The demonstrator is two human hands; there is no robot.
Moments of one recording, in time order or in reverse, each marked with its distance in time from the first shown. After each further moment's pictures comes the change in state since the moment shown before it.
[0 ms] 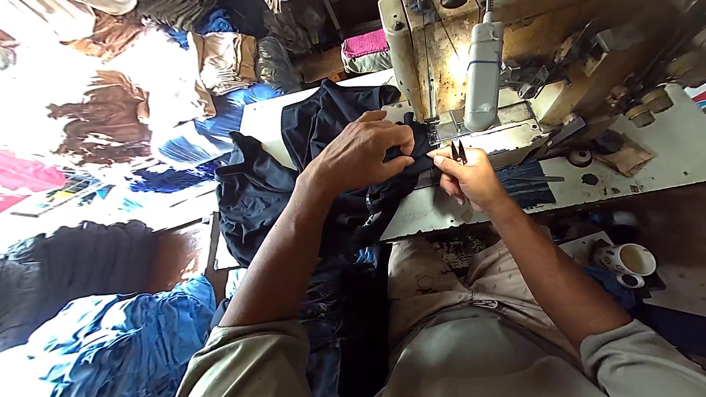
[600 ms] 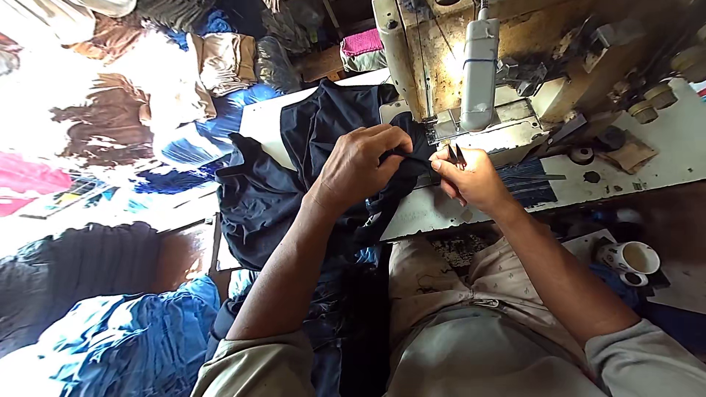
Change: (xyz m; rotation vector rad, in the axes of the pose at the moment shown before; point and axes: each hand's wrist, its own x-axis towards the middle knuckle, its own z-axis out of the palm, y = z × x) left_hand -0.013 0.021 0.013 -0.043 0.178 -0.160; right_hand -0.008 -0.006 -0.001 -0.196 -0.033 -0.089
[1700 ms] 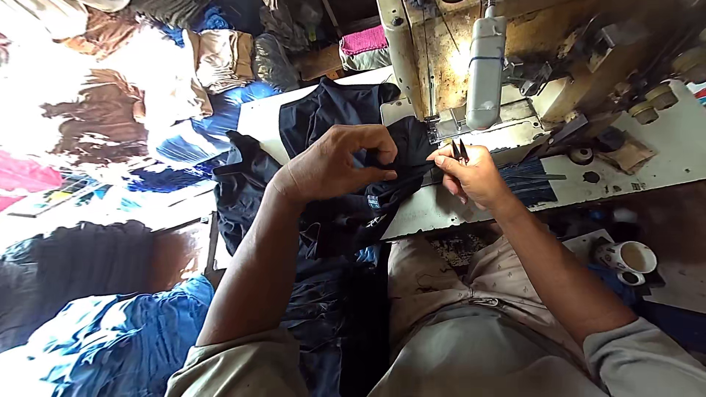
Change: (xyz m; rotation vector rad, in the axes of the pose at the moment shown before) left_hand -0.003 -0.019 -0.037 -0.396 -0.211 0.142; right_hand 0.008 0.006 -0.002 0.110 -0.004 0.055
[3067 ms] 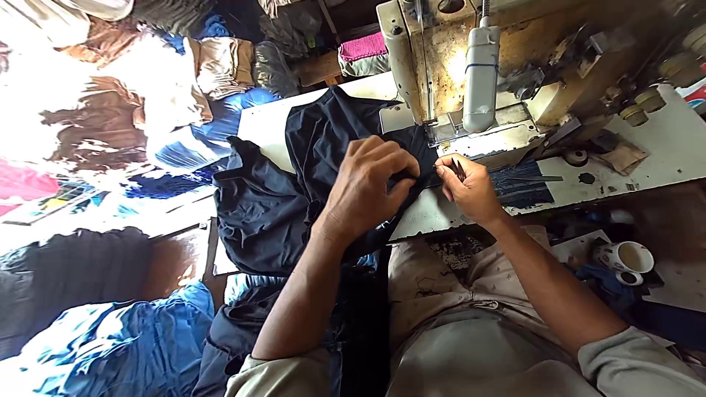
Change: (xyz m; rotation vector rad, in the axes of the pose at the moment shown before) left_hand 0.003 0.034 0.060 0.409 0.292 -0.175; right_hand -0.025 0.022 0.005 -0.374 0.117 -0.250
